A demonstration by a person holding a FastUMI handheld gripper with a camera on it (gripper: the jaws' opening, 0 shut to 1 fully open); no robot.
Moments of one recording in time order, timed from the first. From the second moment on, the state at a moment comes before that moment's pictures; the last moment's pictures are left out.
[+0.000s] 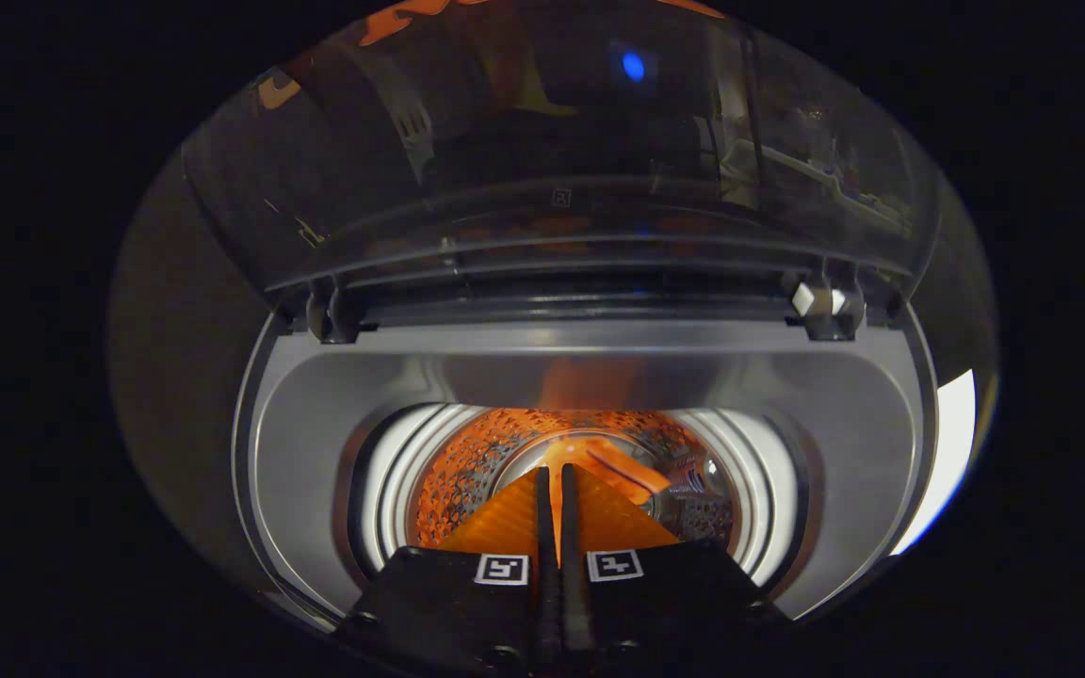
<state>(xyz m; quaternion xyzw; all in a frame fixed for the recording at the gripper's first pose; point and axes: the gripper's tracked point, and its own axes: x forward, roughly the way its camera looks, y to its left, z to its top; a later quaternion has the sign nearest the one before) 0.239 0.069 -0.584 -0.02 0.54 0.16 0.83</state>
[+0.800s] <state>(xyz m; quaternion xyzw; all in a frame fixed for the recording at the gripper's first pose) 0.235 0.085 -0.451 0.04 0.40 0.17 0.90</state>
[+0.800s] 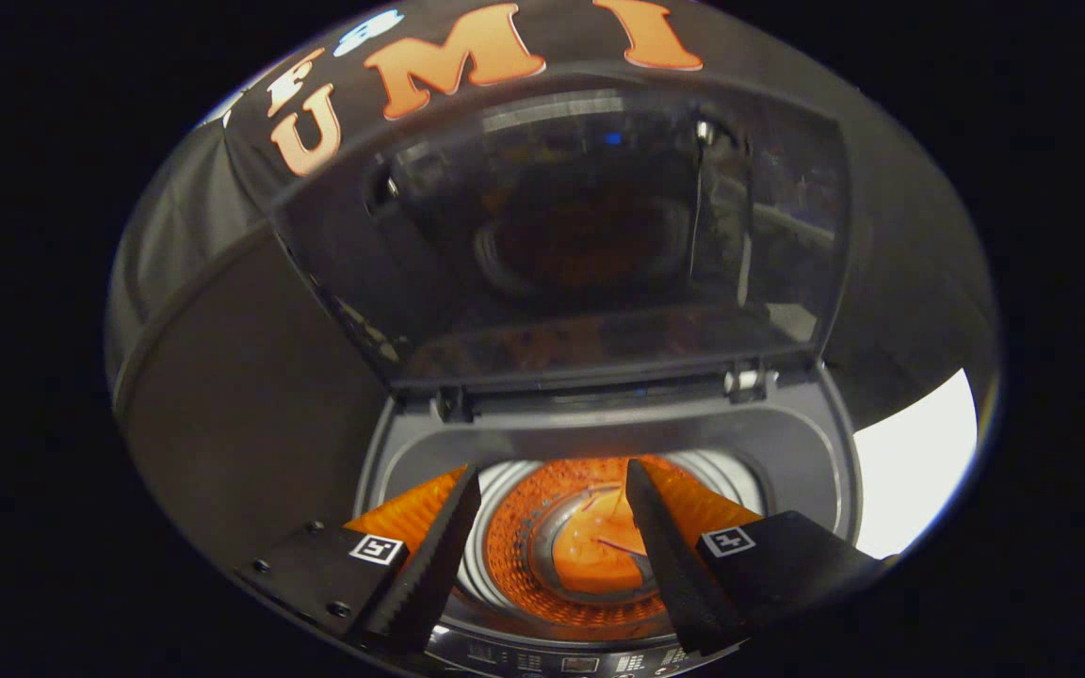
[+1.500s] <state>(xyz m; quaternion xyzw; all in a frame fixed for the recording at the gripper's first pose) 0.288 0.102 -0.180 0.07 0.18 0.20 0.96</state>
